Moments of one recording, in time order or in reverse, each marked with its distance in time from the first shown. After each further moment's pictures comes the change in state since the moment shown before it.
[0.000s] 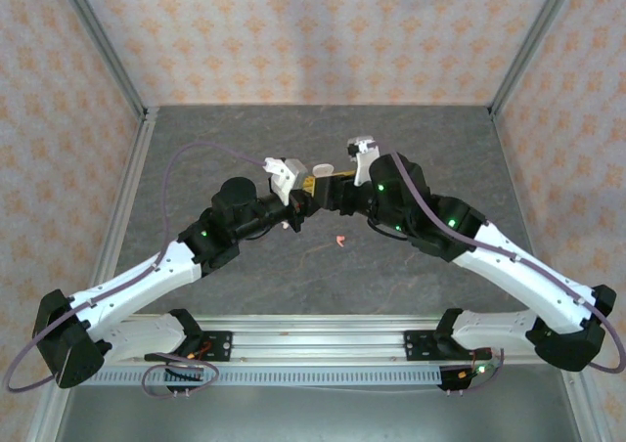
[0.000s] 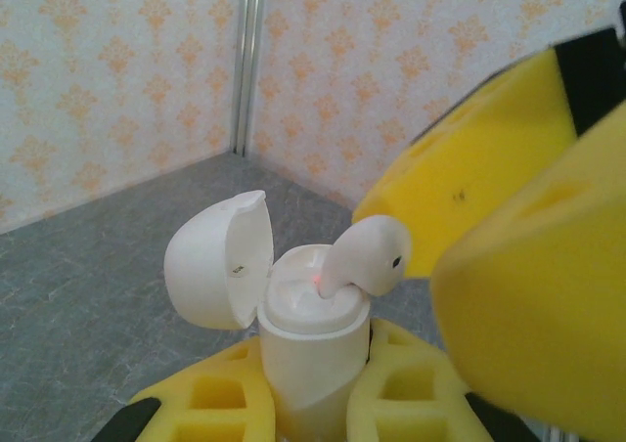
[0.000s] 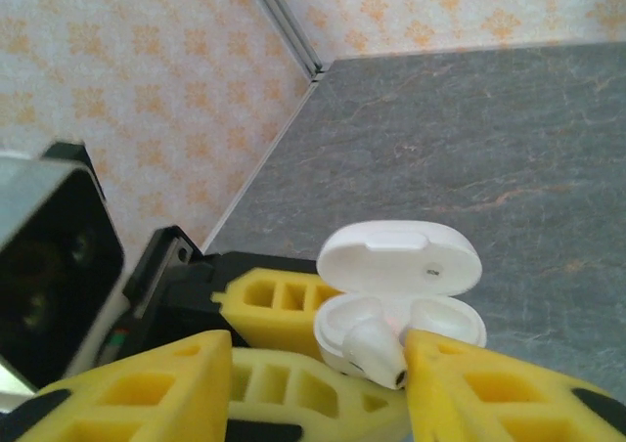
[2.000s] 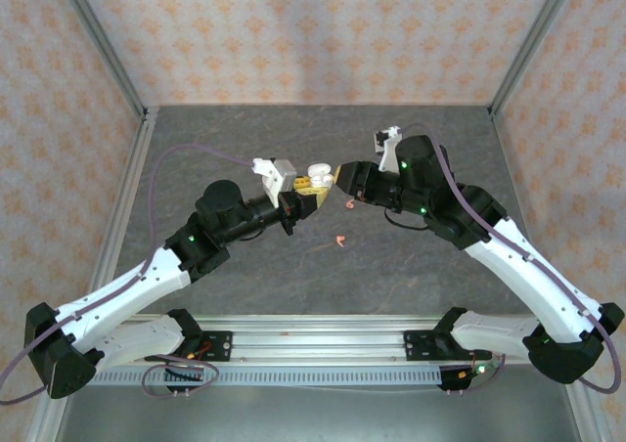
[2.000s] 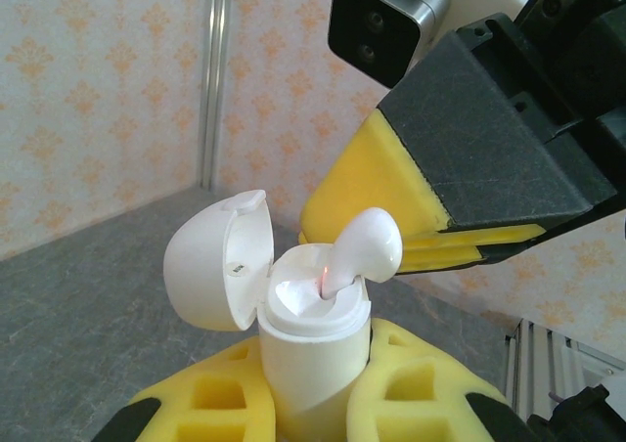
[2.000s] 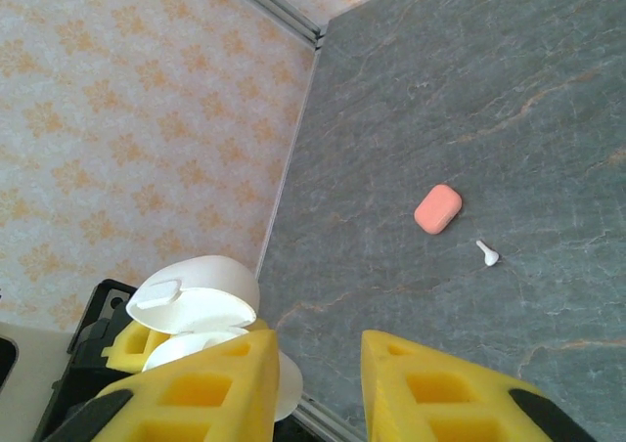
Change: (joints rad) left arm 0.001 -0.080 0.000 0.002 0.064 -0.026; right arm -0.201 -0.029 0.017 -0.096 -0.275 0.258
